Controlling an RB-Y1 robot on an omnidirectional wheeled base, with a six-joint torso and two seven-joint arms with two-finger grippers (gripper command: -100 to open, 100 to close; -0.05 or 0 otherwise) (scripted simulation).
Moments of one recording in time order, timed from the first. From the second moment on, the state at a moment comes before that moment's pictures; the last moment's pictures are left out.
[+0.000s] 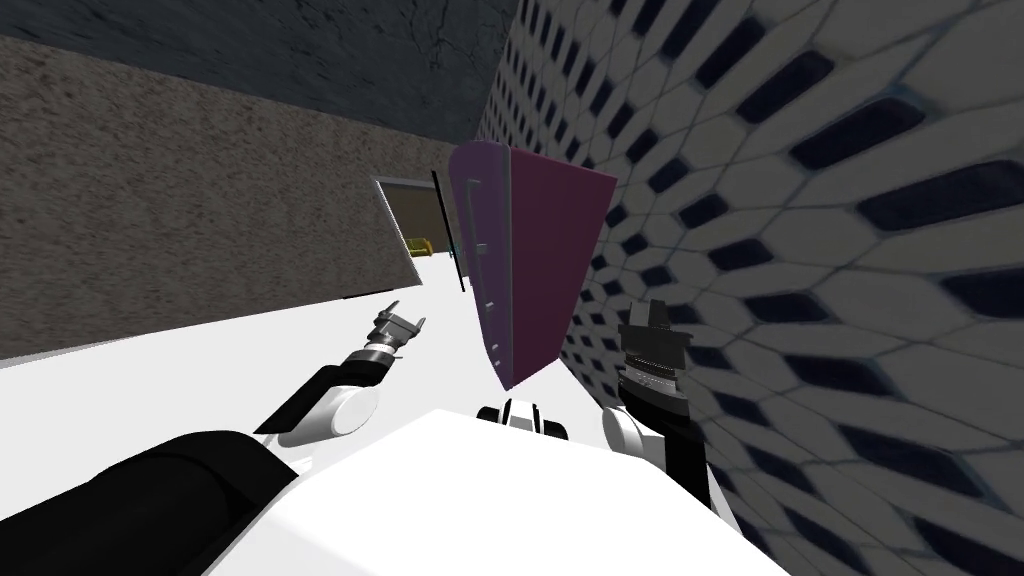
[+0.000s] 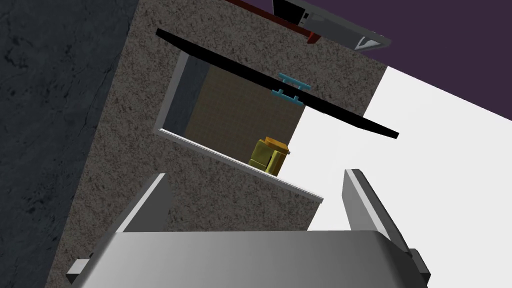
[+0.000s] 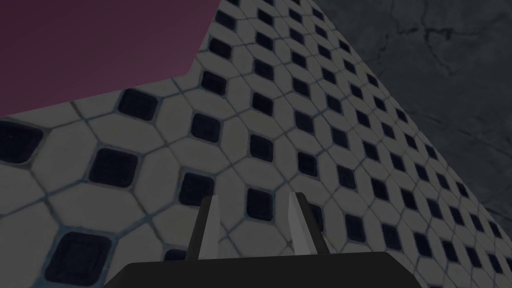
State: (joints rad) left arm 0.60 0.19 0.45 -2.39 0.69 0.23 0.22; right arm 0.46 0.04 0.05 -2.30 -0.02 -0.53 0.01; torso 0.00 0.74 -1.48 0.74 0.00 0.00
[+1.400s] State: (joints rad) left arm 0.69 0.26 0.66 -2.50 1.02 0.57 0.38; right arm 0.46 0.04 0.05 -2.30 -0.02 -0.53 0.01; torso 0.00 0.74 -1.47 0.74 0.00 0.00
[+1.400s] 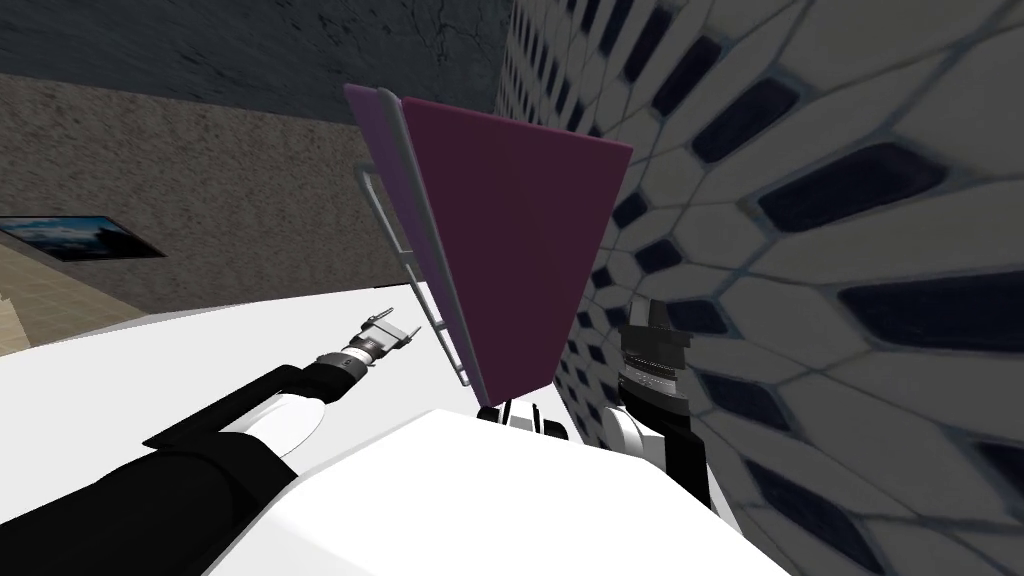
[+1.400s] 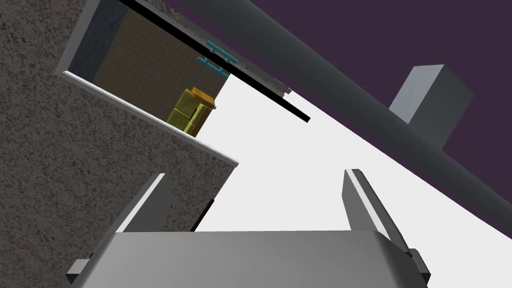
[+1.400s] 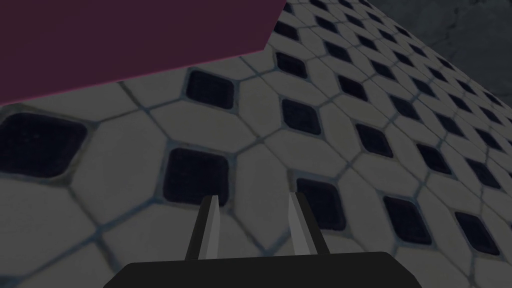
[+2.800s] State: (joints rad) left arm 0.64 0.38 0.75 -2.43 1.10 0.58 0.37; right arm 0.46 0.04 0.05 -2.30 -0.02 -0.53 0.01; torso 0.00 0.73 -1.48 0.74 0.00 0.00
